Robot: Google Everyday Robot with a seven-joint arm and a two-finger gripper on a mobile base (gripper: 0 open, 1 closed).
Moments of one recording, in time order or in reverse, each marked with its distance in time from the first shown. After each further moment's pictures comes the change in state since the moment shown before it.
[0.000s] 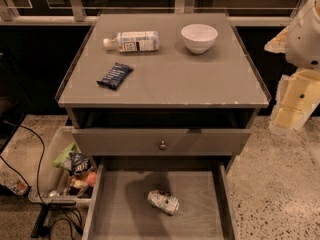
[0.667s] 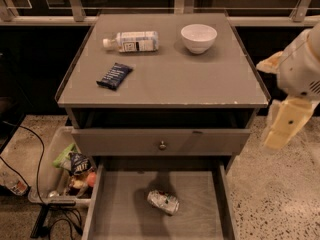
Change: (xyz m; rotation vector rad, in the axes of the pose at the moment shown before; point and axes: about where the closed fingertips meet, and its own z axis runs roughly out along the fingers) arm 0.002 0.019 0.032 0.002 -0.065 -0.010
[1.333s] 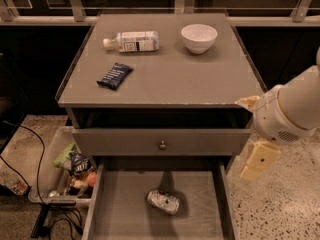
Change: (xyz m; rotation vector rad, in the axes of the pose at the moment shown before) arm 0.006 0.035 0.085 -0.033 -0.100 0.012
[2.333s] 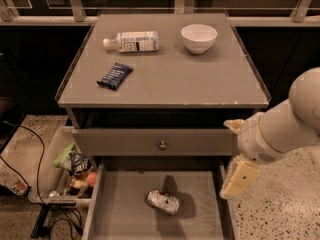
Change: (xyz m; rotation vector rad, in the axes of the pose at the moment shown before) arm 0.012 0.020 0.065 -0.064 -0.053 0.036
